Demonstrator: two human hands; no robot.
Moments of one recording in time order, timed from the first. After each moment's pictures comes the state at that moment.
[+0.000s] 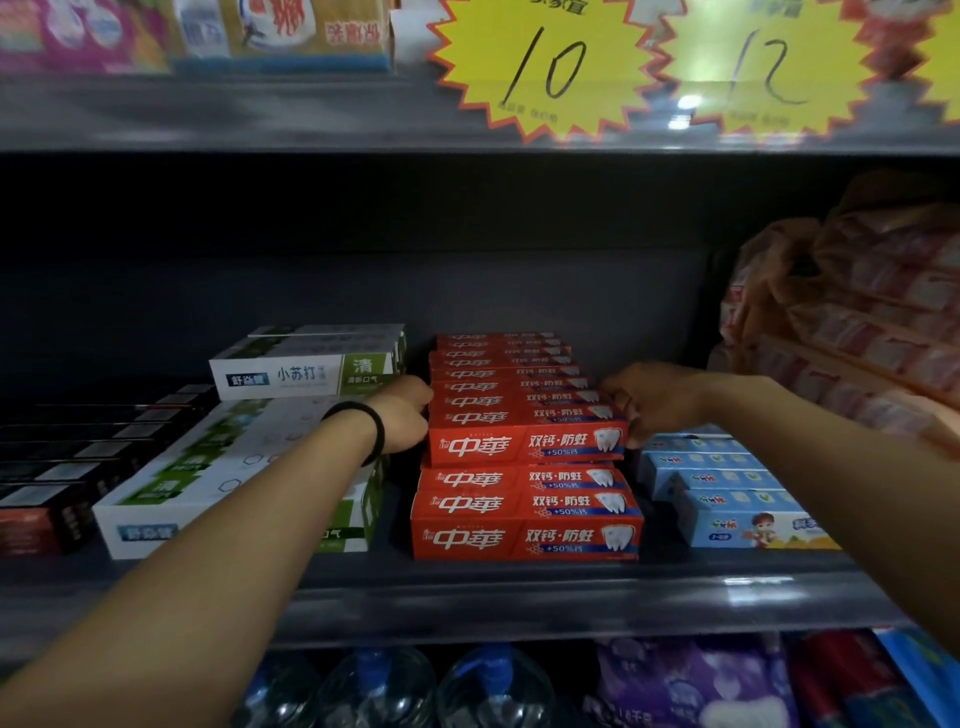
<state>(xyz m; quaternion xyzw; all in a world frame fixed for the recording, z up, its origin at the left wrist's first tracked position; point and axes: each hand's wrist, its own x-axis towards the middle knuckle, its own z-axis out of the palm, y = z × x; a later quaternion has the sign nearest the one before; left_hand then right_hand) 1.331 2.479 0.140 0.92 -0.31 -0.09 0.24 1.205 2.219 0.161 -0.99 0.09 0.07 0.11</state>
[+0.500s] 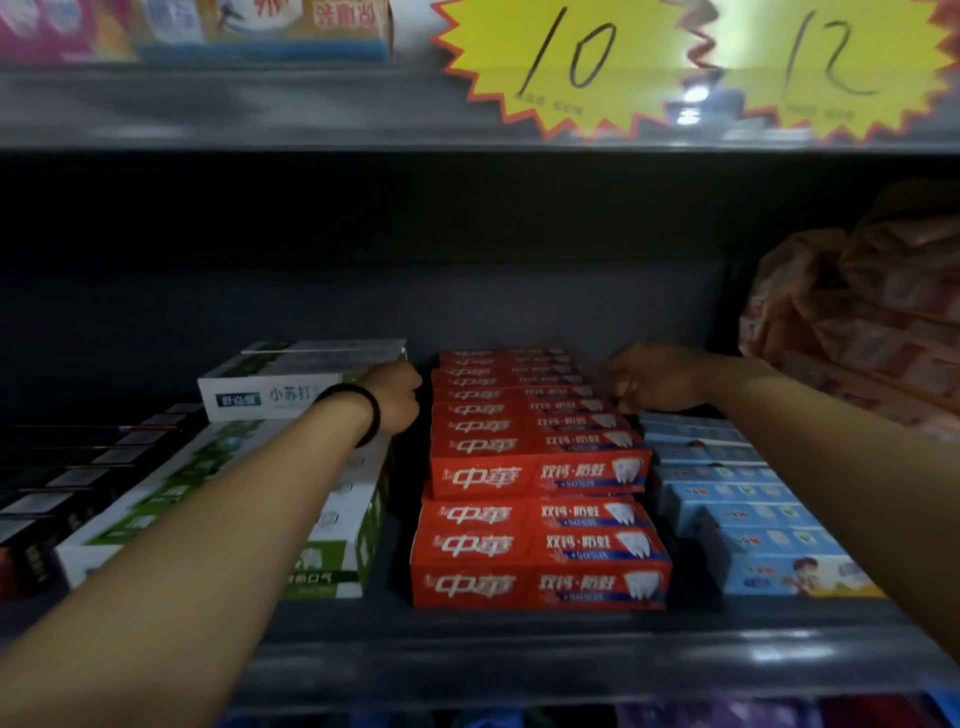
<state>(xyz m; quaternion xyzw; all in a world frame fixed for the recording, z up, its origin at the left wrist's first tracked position) 1.370 2.471 0.156 0.94 -0.27 -0.02 0.19 1.245 2.198 0.175 -0.99 0.11 0.00 0.05</state>
